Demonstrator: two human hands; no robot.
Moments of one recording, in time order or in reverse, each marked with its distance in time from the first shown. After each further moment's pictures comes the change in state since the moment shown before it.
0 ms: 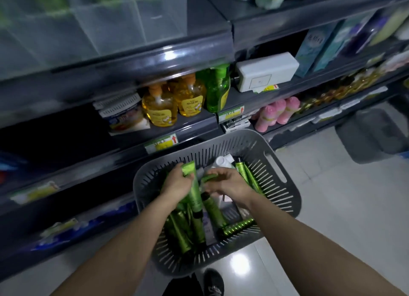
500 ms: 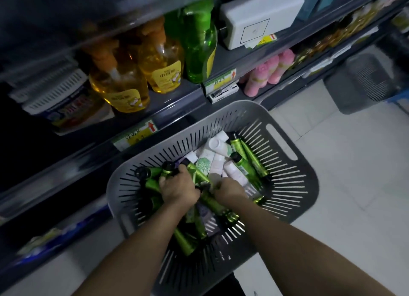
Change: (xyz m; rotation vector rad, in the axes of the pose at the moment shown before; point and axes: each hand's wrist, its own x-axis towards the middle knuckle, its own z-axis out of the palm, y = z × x) left_hand 0.052 -0.042 0.064 0.910 -0.072 0.075; right_hand 0.050 0.084 0.012 -0.778 0.190 0.375
